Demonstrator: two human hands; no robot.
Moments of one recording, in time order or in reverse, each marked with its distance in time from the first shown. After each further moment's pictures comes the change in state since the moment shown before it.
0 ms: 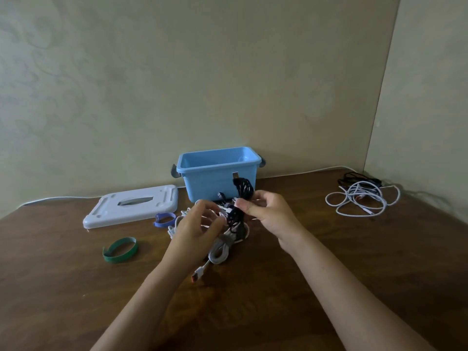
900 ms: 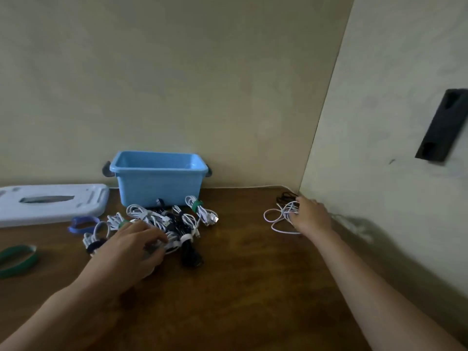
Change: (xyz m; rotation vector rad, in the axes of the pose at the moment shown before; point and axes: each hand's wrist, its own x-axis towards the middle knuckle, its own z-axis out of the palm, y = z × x) left_hand 0.004 -0.024 0.015 0.429 -0.084 0.301; right_hand 0.034 0.029 -0.216 -1.343 0.472 0.211
